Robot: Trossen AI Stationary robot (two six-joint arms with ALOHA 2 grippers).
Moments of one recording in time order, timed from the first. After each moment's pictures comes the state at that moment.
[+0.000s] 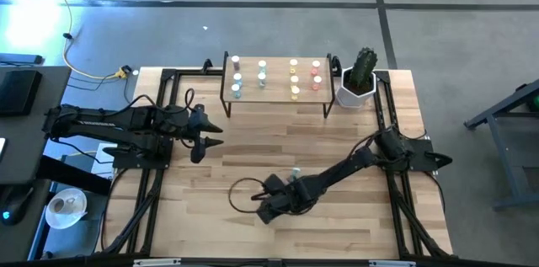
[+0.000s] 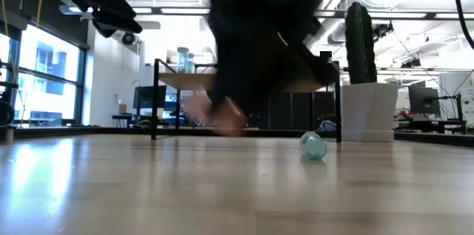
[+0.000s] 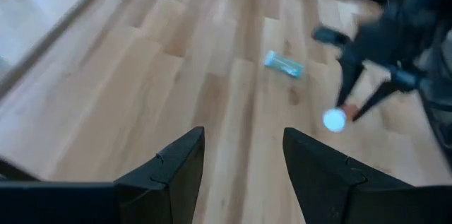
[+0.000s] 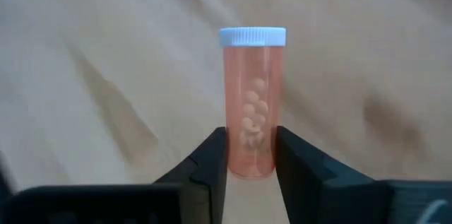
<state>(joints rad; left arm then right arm) 0.11 0.74 0.61 -0.45 -0.04 -0.23 0.45 2.15 1.61 -0.57 0.28 1.16</state>
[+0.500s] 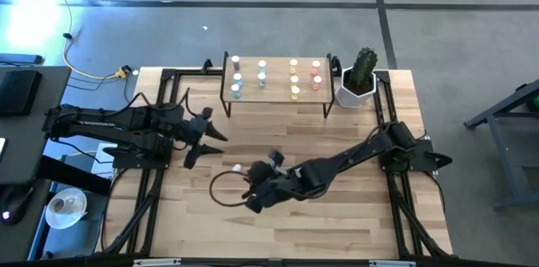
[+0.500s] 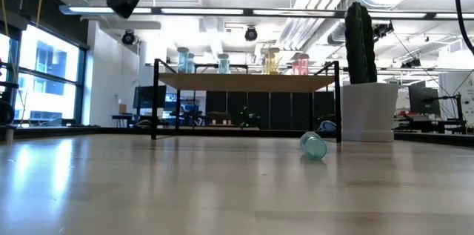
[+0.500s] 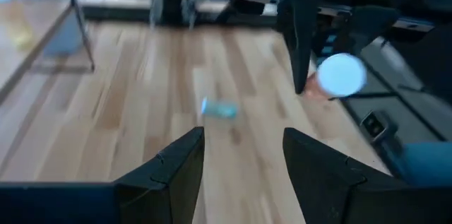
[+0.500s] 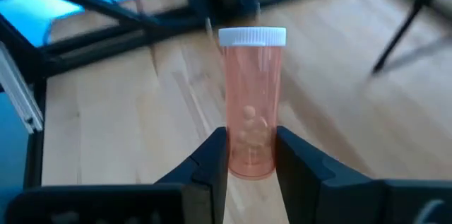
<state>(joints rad) 0.11 0.74 0.61 -0.27 0.19 -0.05 0.40 2.03 1.81 -0.50 0.58 0.56</state>
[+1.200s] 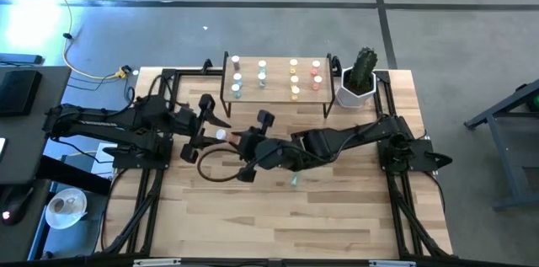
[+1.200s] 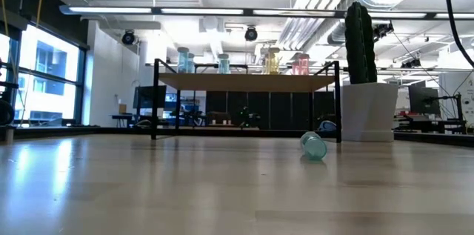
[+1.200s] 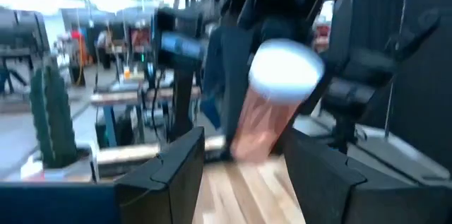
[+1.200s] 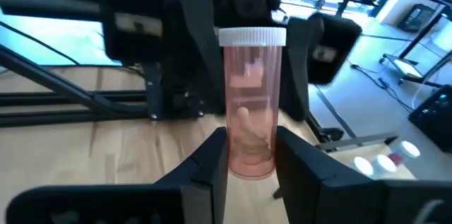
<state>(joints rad) 0.11 0.77 0.61 0.25 0.21 0.02 0.30 2.03 2.16 -0.57 0.65 0.02</state>
